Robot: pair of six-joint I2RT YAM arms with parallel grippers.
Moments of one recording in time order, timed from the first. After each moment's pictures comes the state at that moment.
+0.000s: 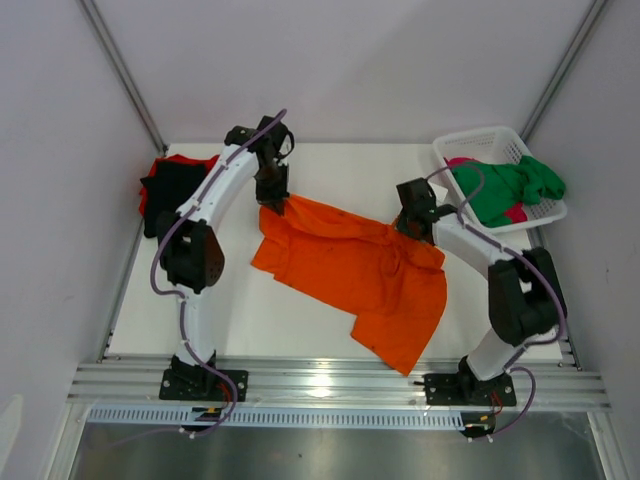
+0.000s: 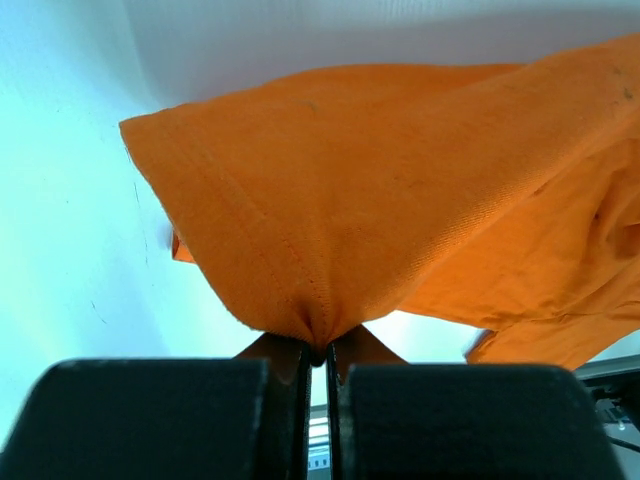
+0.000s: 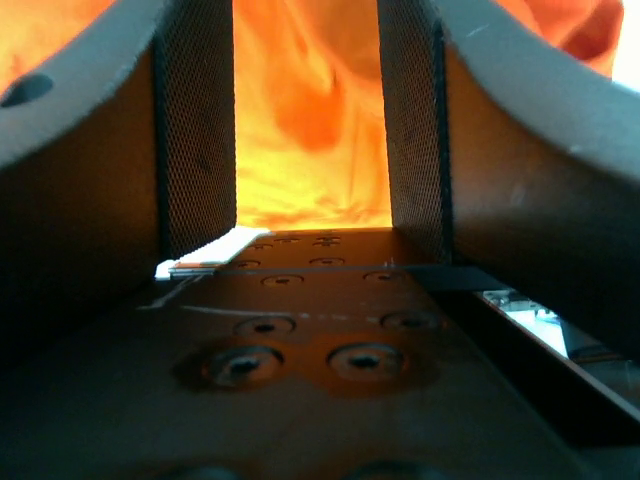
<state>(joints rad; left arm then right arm) -0.35 2.09 2.08 -1.28 0.06 -0.35 0.40 1.62 1.11 -0.38 0.39 0.70</state>
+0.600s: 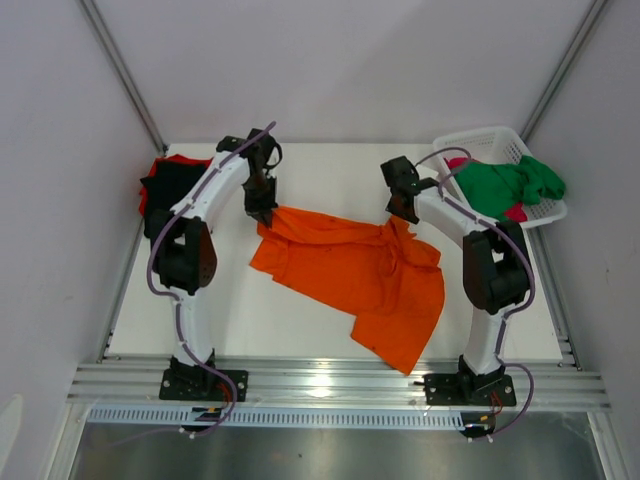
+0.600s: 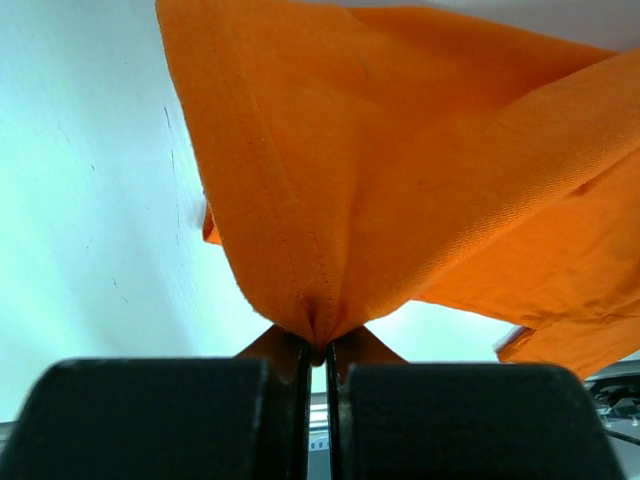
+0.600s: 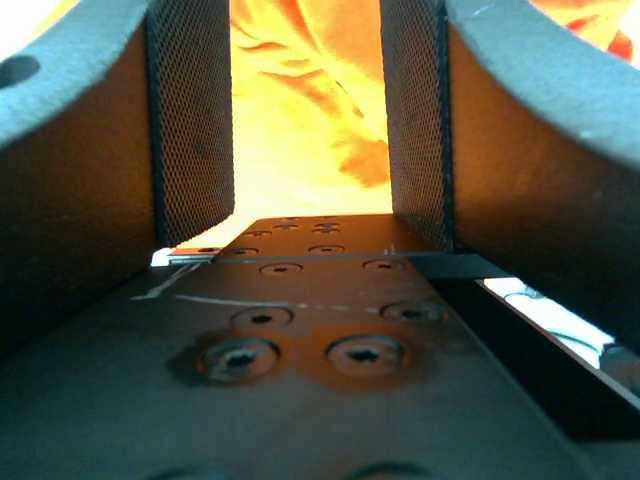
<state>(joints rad) -0.29 2.05 1.91 -1.26 0.06 -0.33 0.40 1.90 1.45 -0.52 0.50 0.75</state>
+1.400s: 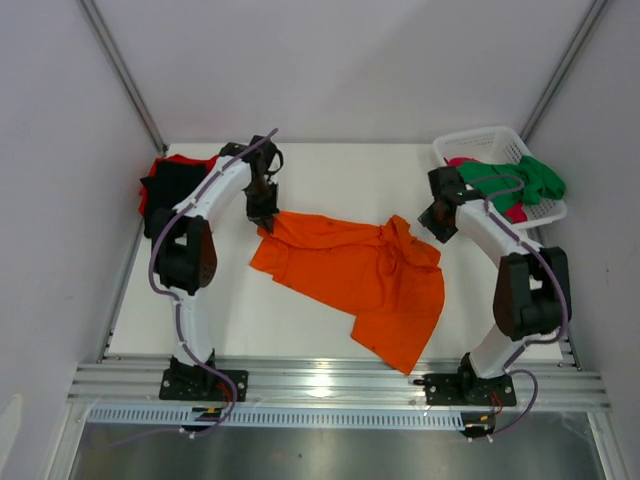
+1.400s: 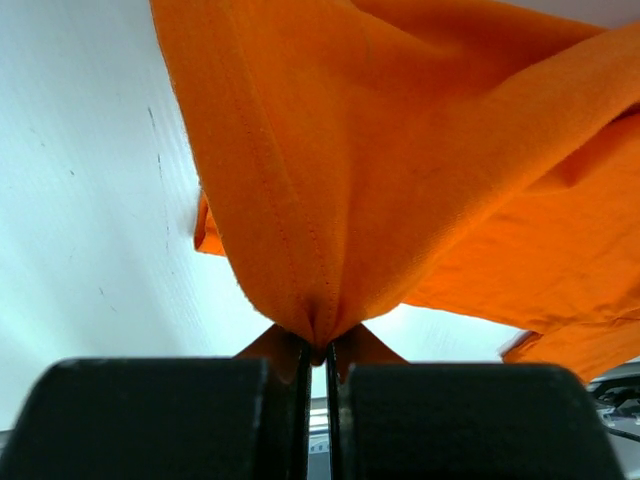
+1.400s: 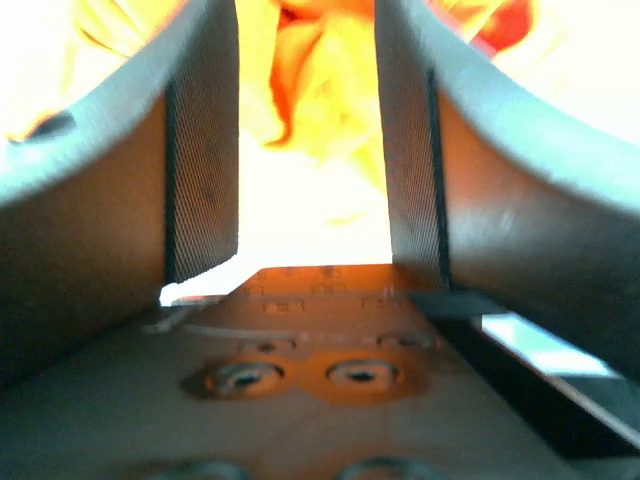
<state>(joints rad) -0.29 2.05 1.84 -1.21 0.07 -0.33 0.24 1.73 1.28 -0.67 0.35 0.97</state>
